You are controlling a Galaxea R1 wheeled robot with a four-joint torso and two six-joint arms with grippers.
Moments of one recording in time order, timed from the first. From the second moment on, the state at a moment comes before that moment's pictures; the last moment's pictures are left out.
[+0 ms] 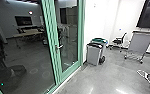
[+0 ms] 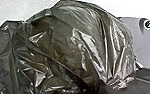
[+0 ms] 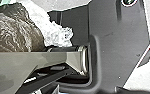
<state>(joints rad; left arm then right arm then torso) 1.39 3.02 -2.79 -0.03 0.07 0.00 -1.52 2.99 -2.59 -0.15 0.03 0.15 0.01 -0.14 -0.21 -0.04</state>
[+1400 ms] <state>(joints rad) 1.38 3.02 -2.79 -0.03 0.07 0.00 -1.52 2.99 -2.59 -0.15 0.03 0.15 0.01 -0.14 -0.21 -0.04</state>
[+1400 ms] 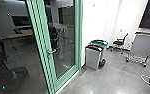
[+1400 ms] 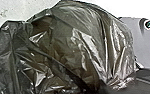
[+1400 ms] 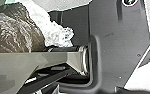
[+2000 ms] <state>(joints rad) 1.38 3.02 -2.79 -0.03 0.07 0.00 -1.52 2.99 -2.59 -0.15 0.03 0.15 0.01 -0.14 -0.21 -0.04</state>
